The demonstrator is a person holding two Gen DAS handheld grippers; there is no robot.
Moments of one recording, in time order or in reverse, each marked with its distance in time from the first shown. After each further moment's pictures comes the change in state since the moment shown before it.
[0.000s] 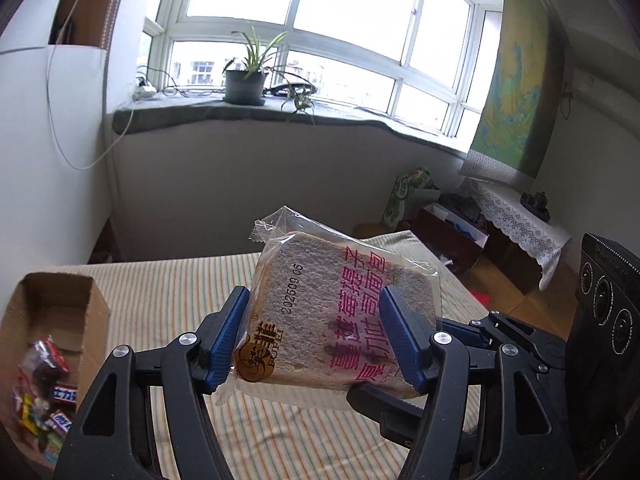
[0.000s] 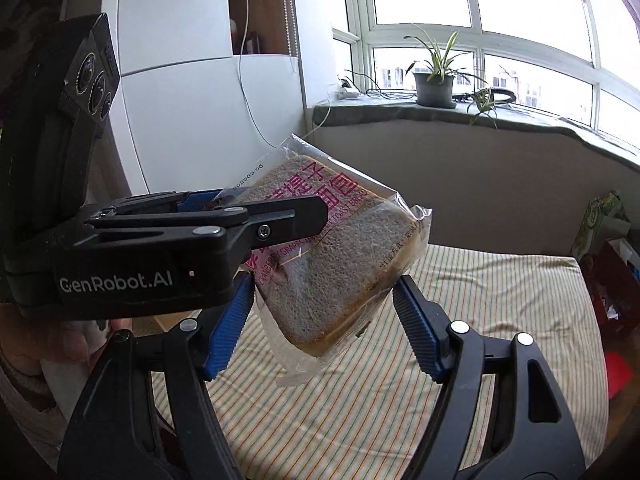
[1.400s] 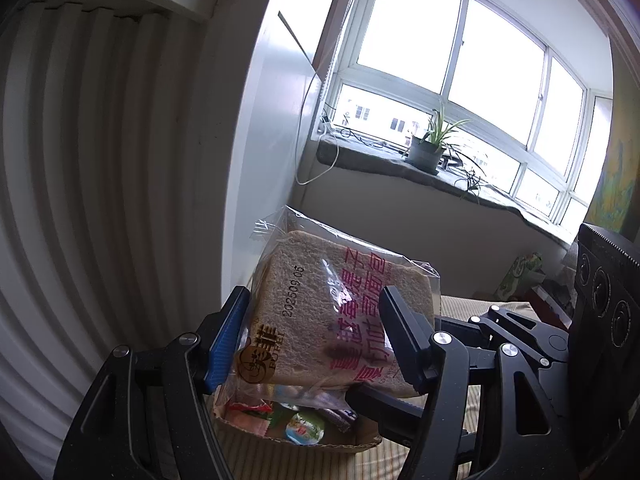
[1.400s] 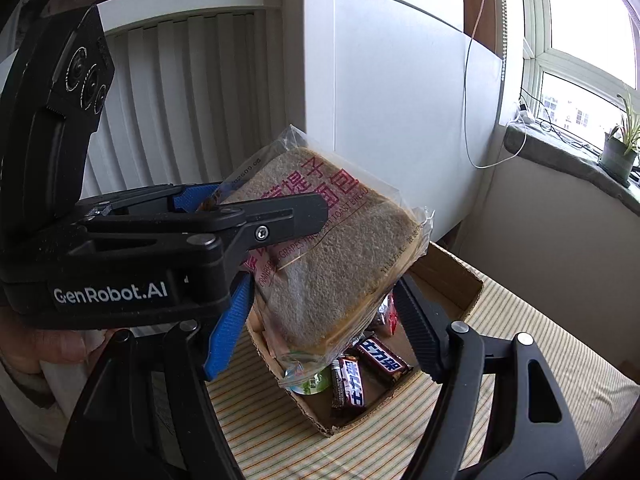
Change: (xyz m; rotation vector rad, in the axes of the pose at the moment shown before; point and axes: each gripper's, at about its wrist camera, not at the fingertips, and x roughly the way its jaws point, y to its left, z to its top) left arm -0.162 0.216 -0.048 -0.263 -0.177 0.367; right arm 0.142 0.245 0.055 -0.315 0.095 0.357
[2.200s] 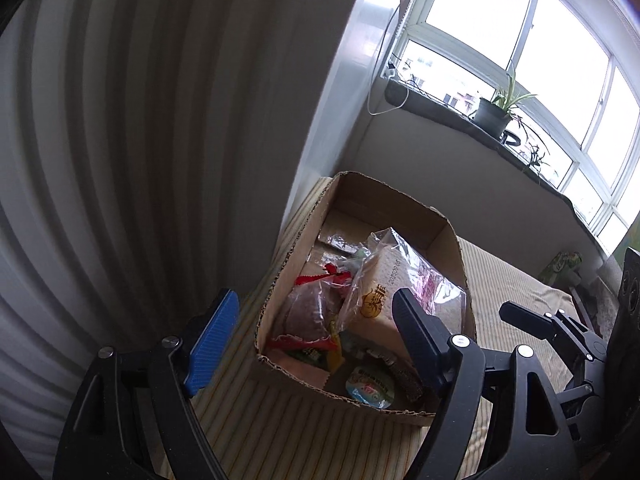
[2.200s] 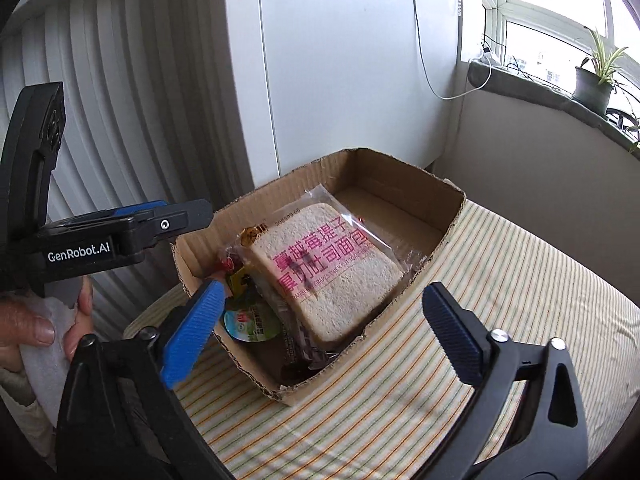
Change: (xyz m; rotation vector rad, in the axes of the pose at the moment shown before) left arm 0.042 0.057 -0.076 -0.163 0.155 0.147; right arm 0.033 -0.032 -0.065 0.110 0.086 -0.099
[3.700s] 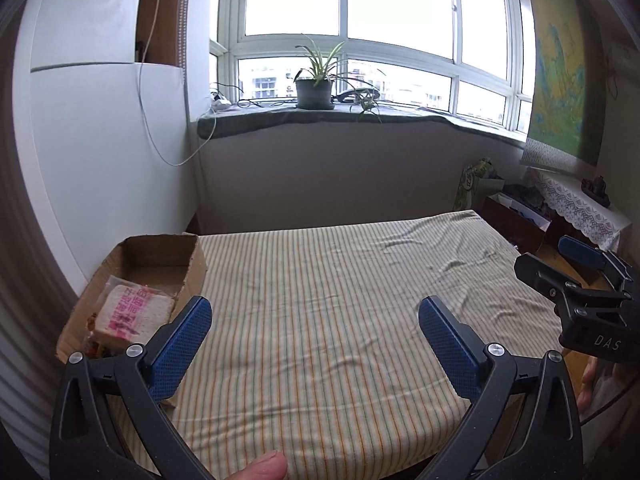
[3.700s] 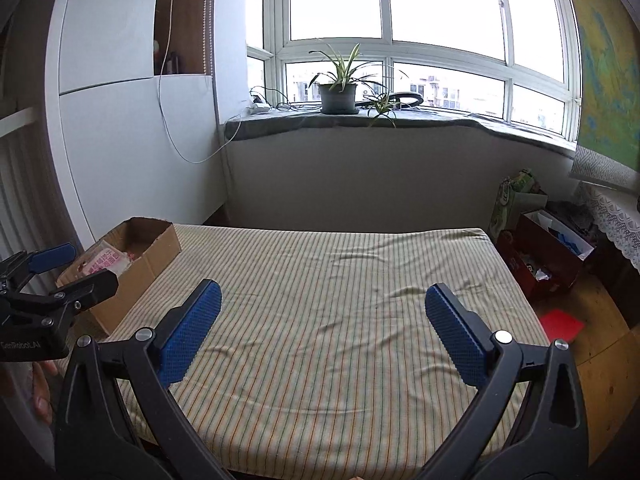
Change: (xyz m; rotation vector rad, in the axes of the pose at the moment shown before) left arm -0.055 -0.269 -0.070 0.469 -0.073 -0.183; right arm -0.268 -0.161 -0.119 0.348 -0.204 -0.545
